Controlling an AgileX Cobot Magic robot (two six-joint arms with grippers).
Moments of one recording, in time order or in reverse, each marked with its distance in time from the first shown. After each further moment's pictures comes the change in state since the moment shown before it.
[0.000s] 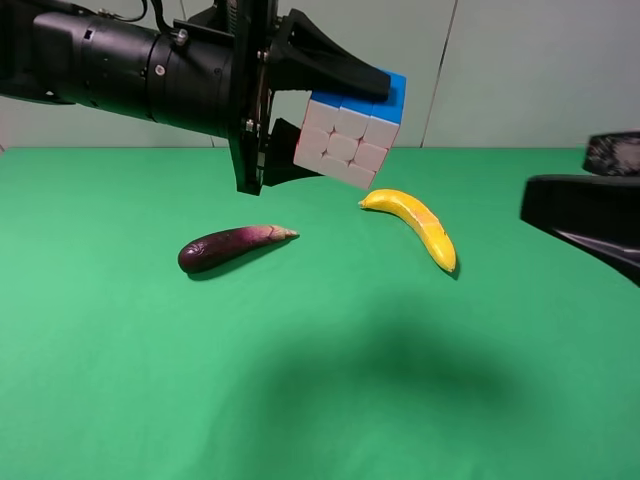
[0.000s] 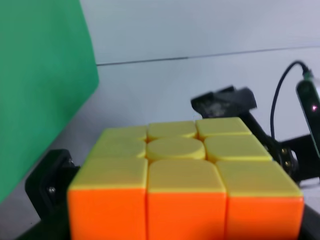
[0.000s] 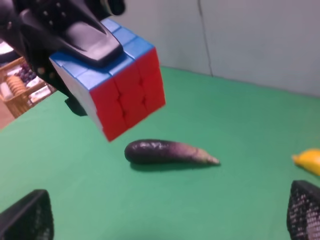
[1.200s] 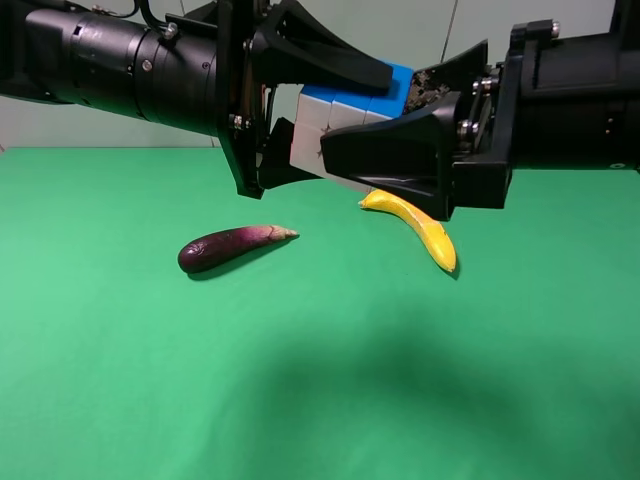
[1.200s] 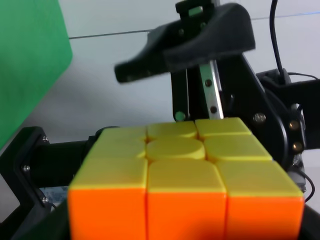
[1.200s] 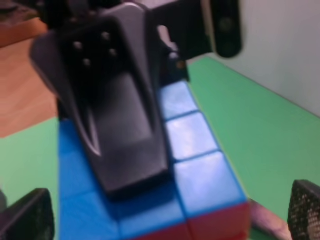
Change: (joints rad) left arm 0.000 0.000 0.000 -0.004 0.092 0.001; right arm 0.225 0.537 -0.176 0.579 -0.011 -0.739
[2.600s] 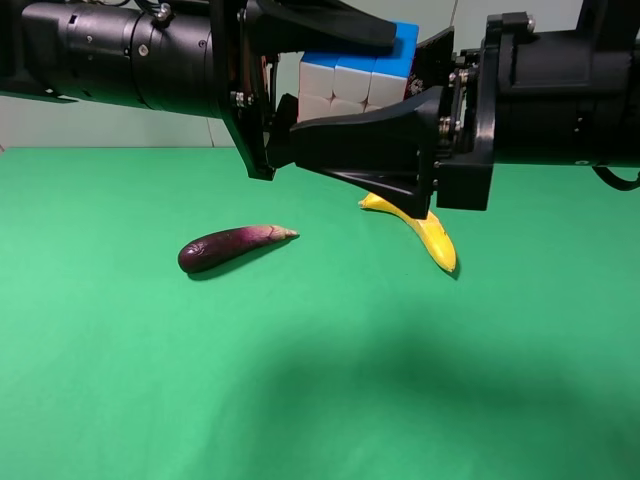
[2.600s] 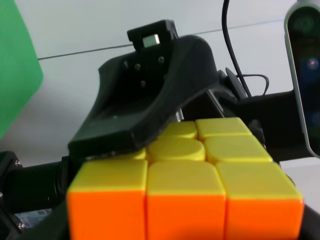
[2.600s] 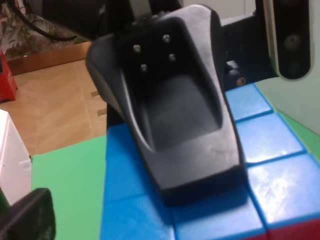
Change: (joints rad) left arm 0.000 0.000 0.000 -0.092 0.025 0.071; right arm 0.003 0.070 -0.003 0.173 0.105 -0.224
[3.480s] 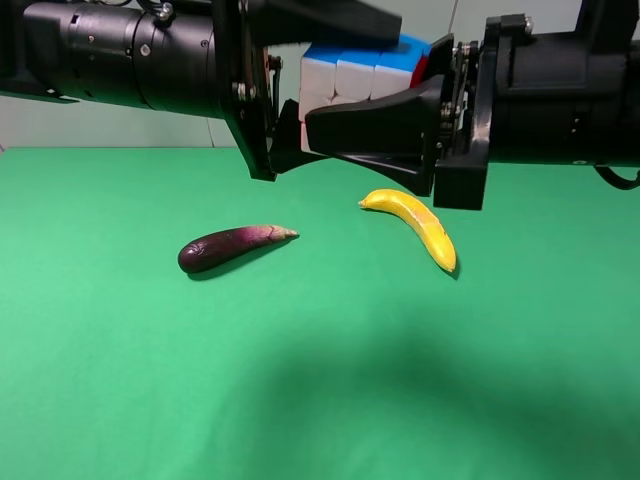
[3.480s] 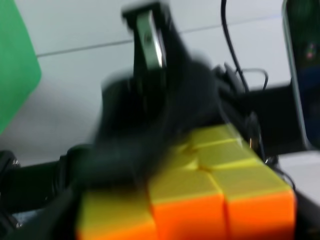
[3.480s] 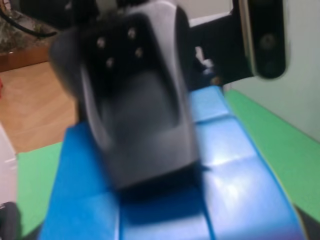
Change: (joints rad) left arm -0.003 0.000 0.000 -0.007 -0.001 -0.001; right arm -0.001 0.002 0.000 0.001 -0.002 -0.015
